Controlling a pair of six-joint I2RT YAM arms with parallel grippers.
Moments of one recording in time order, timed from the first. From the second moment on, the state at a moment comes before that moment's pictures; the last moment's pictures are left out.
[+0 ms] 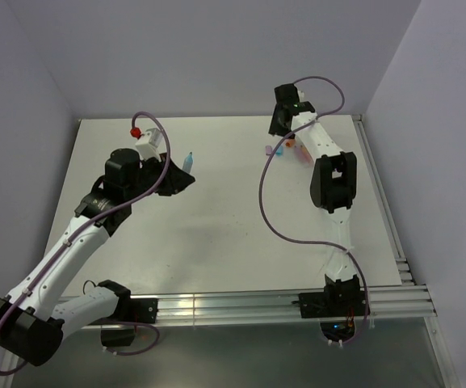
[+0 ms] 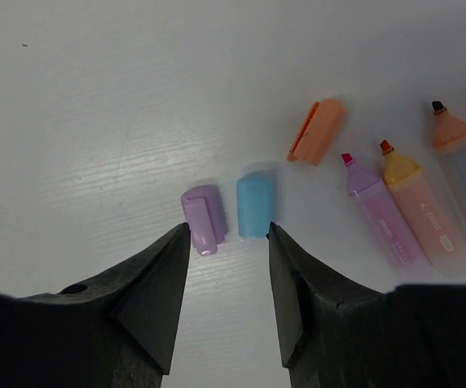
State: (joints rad) left arm -0.45 1.03 0.98 -0.30 0.29 -0.55; right arm 0.21 2.36 2.20 -0.76 0.21 0.44
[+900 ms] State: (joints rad) left arm -0.42 1.06 0.98 -0.29 0.36 -0.55; right arm 0.19 2.47 2.28 -0.80 0.17 0.43
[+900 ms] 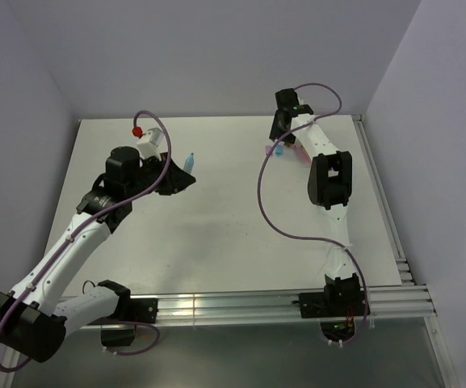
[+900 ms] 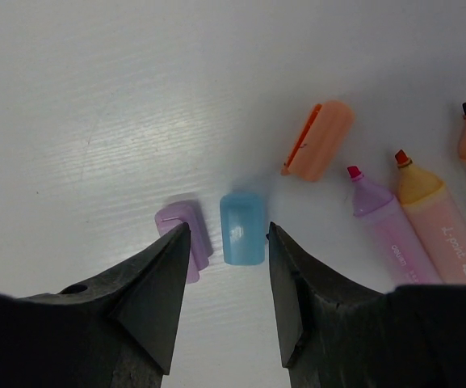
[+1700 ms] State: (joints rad) left arm -0.41 1.08 0.97 -0.27 0.39 -0.55; right arm 0.19 2.53 2.34 -0.83 0.16 0.43
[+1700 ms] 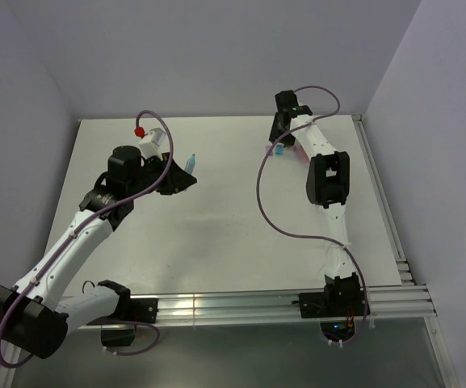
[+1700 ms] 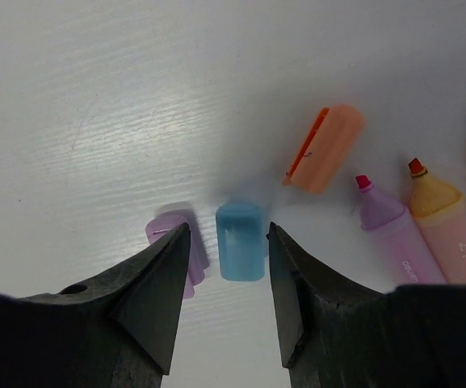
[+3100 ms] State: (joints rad) left arm -0.40 1.09 0.95 -0.23 0.43 -0.57; right arm 0.18 2.44 2.14 -0.79 0.14 0.44
